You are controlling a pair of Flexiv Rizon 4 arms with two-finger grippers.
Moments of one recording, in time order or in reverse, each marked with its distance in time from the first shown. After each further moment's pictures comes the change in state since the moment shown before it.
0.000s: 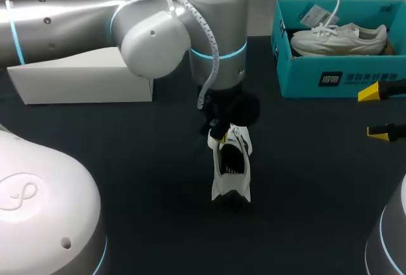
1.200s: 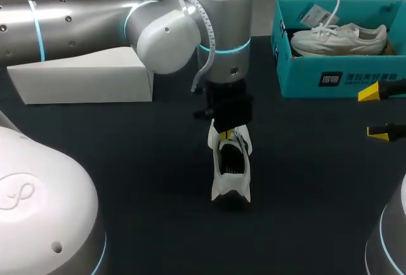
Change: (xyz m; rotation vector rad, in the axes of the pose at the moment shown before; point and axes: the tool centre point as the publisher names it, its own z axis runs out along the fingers) left arm -0.044 0.007 0.028 0.030 0.030 0.623; right arm 0.000 0.000 0.000 0.000 0.000 0.000
